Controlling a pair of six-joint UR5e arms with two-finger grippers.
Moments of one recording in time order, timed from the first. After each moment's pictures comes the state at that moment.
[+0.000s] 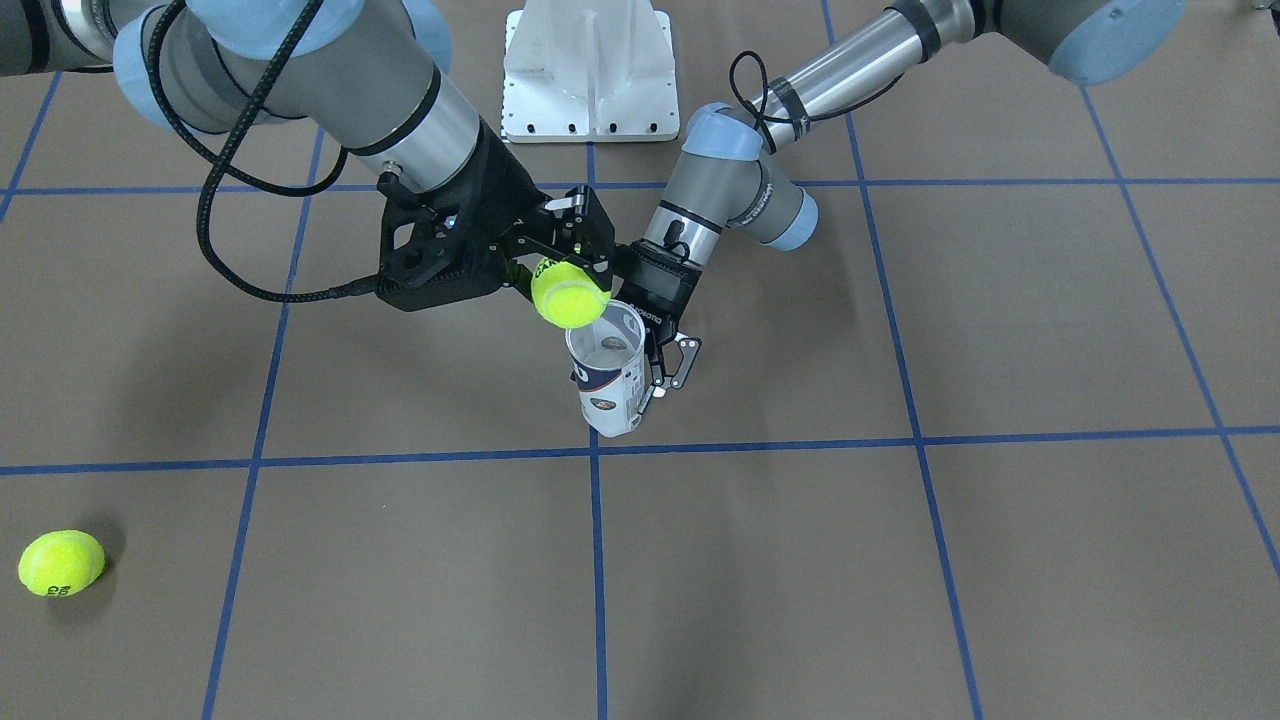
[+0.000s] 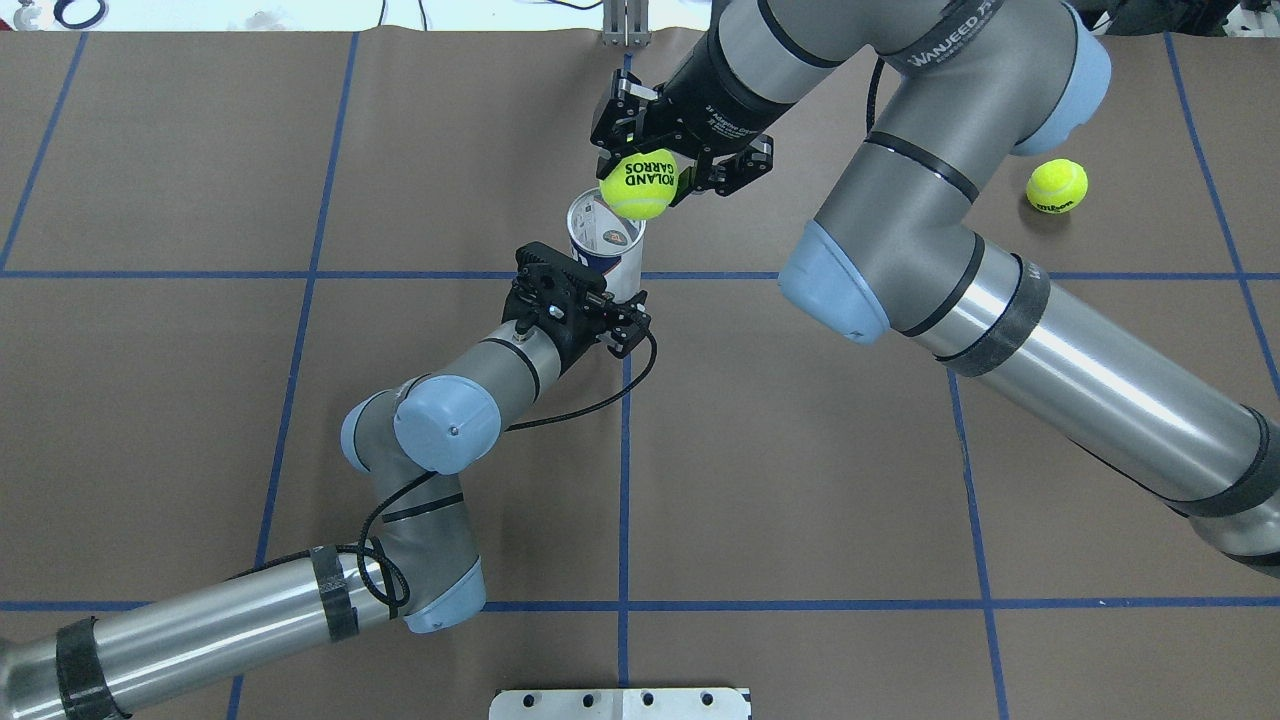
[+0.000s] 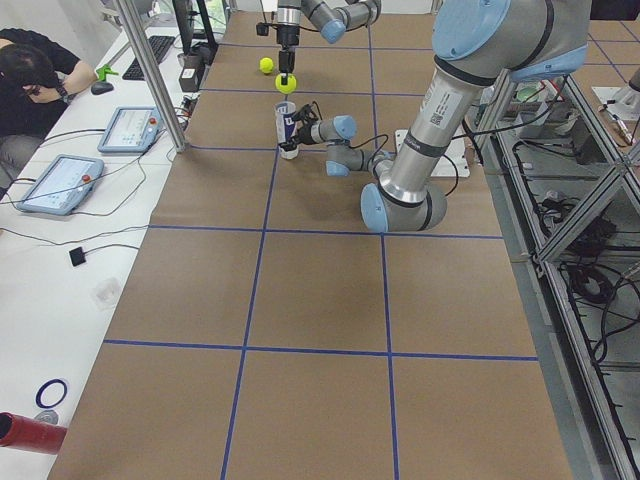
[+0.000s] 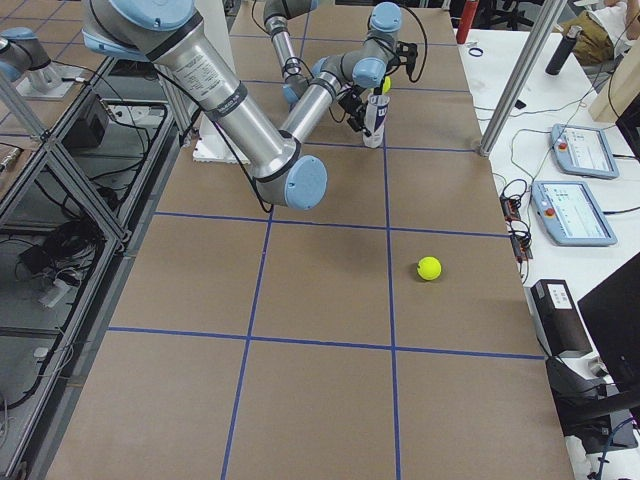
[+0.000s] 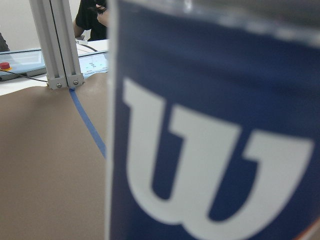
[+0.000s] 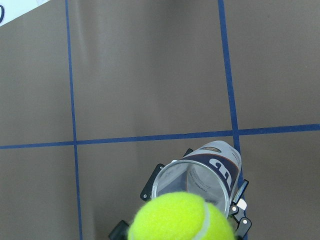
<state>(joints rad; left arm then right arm) -0.40 -2.28 -1.22 -2.72 -1.15 -0.70 0.82 -0.75 1.64 -1.31 2.26 1.35</state>
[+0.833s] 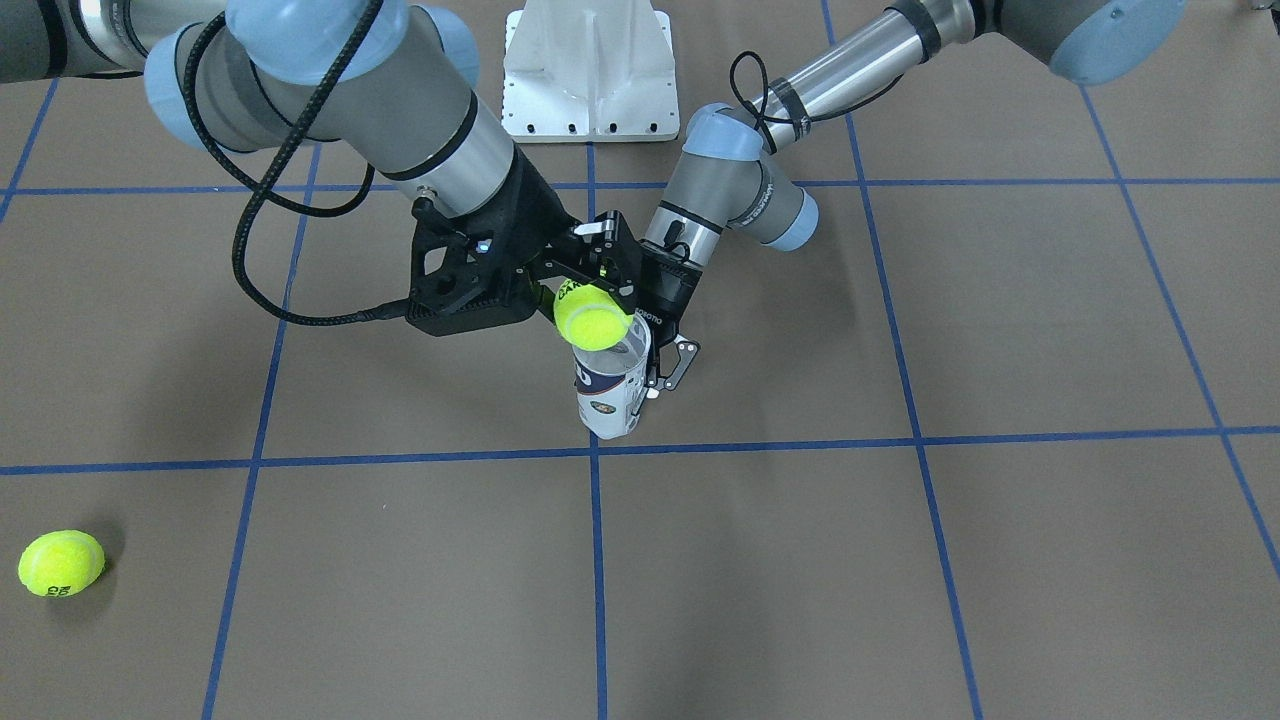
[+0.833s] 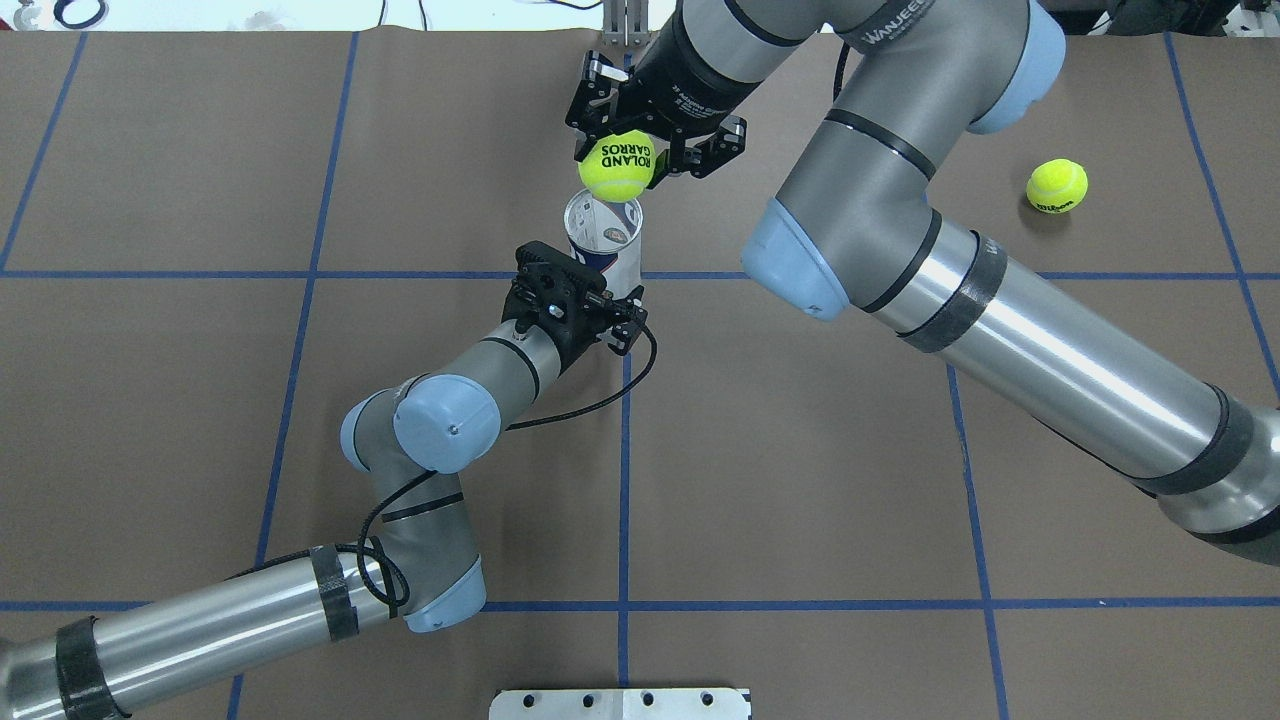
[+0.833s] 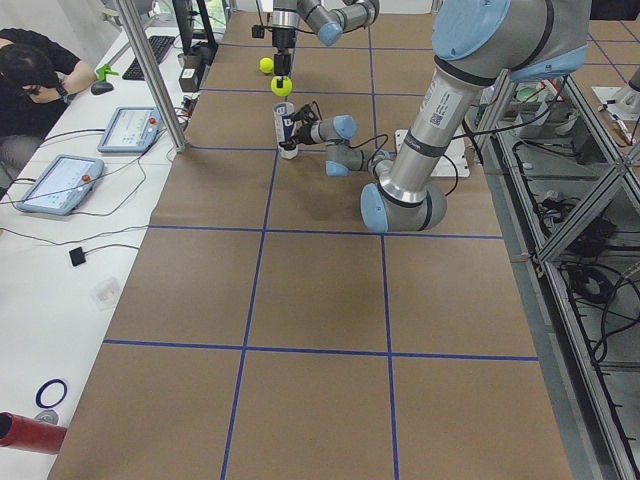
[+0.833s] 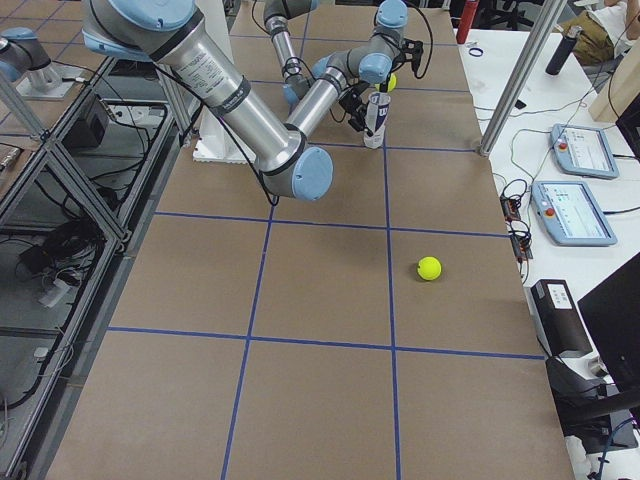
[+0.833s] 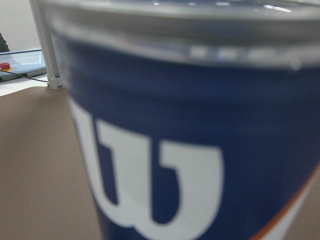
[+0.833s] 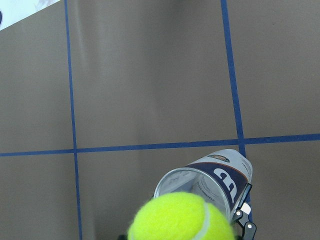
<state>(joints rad) -0.40 -2.28 -1.22 -2.72 -1.15 -0.70 0.82 -0.68 1.55 -1.31 2.24 1.35</state>
